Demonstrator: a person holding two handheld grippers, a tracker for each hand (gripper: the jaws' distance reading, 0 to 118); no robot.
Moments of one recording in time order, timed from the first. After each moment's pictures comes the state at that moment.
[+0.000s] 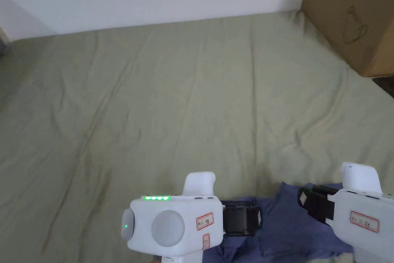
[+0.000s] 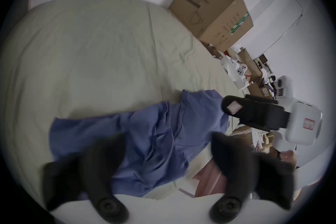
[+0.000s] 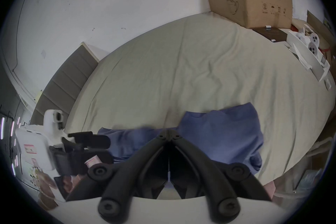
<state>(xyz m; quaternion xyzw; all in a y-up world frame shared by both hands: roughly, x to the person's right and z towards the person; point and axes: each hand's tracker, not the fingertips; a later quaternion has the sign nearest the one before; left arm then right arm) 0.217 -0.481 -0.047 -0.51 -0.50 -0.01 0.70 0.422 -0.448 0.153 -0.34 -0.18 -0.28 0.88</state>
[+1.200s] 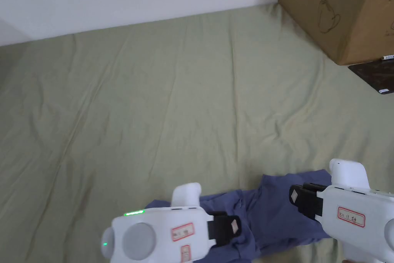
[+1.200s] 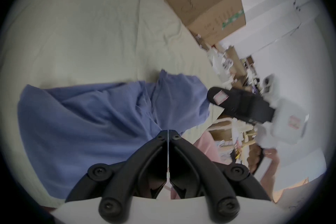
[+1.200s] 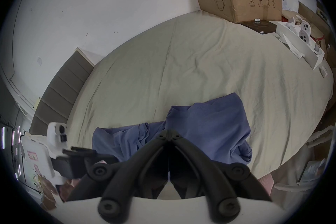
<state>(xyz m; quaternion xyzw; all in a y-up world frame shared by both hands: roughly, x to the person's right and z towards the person) 0.196 -0.481 -0.035 -0.54 -0.54 0.07 0.64 0.430 -0.457 0.173 -0.34 -0.20 -0.30 0.87</state>
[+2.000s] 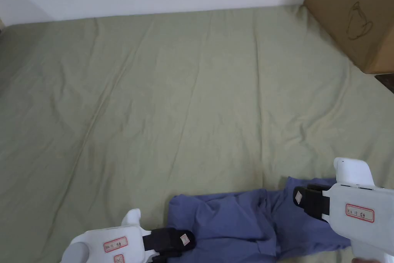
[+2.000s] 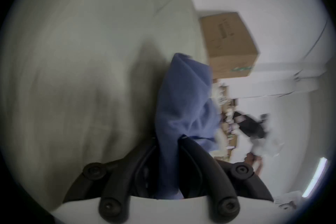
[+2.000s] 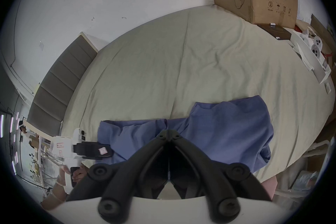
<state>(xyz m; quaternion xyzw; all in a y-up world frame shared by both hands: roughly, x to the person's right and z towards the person) 0.079 -0.588 -0.116 -0.63 -0.44 0.21 0.60 0.400 -0.446 0.124 -0.38 -0.17 -0.27 0.87</state>
